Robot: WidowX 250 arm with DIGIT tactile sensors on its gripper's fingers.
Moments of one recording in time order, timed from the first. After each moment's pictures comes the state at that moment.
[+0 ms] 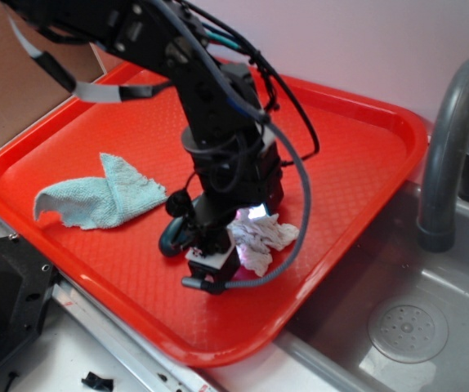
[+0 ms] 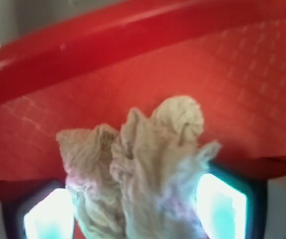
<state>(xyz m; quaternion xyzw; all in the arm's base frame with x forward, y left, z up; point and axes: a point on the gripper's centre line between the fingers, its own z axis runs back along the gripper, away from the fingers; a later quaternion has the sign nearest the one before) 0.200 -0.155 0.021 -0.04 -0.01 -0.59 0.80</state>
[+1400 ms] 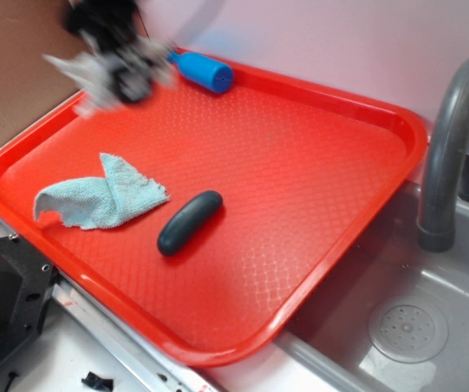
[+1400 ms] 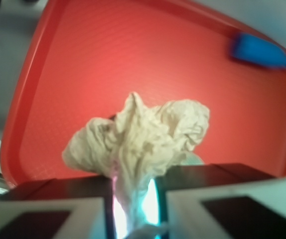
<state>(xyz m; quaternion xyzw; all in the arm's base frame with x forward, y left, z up) 0.182 -0.062 0.188 0.01 -0.01 -0.08 1.00</state>
